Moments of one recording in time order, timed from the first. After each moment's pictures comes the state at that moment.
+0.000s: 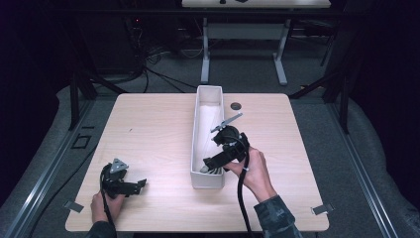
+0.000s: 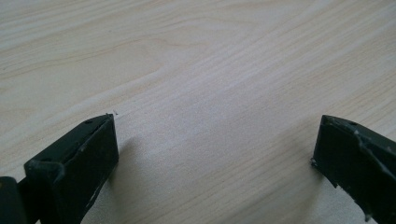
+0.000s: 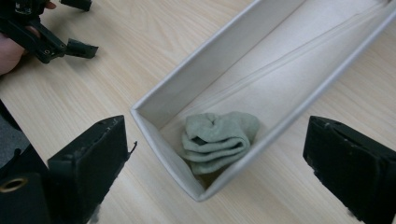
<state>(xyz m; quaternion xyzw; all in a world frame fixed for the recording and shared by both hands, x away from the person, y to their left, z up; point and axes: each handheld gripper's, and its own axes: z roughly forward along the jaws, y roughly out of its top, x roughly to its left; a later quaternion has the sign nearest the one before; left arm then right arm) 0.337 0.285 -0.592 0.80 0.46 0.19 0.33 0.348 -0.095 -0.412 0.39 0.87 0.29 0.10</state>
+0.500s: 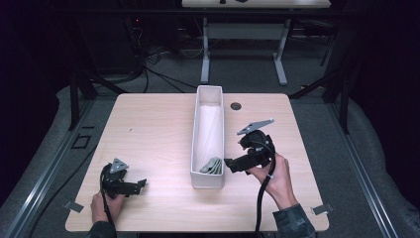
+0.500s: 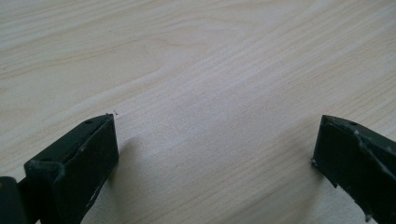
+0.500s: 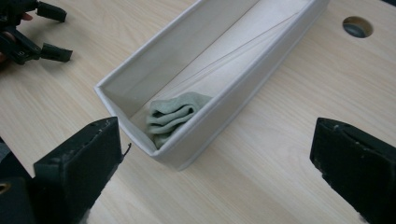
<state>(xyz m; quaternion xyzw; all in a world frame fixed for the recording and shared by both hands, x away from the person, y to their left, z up) 0.337 0.285 -0.592 0.80 0.46 0.19 0.33 0.328 -0.152 -0.409 0.41 0.84 0.32 0.14</state>
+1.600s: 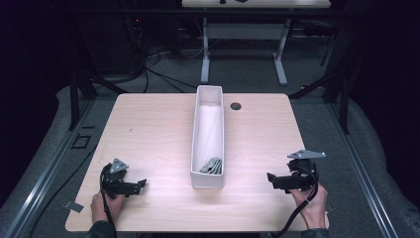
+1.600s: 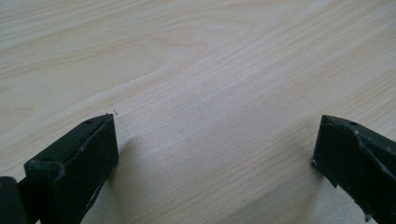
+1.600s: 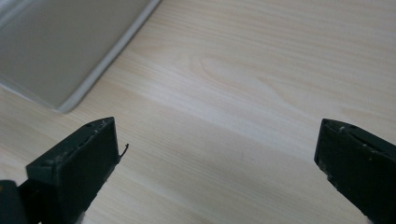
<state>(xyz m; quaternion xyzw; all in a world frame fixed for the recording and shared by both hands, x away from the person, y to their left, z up) 0.337 0.285 -0.592 0.80 0.46 0.19 0.33 0.299 -0.273 -0.498 0.53 0.76 0.32 0.18</state>
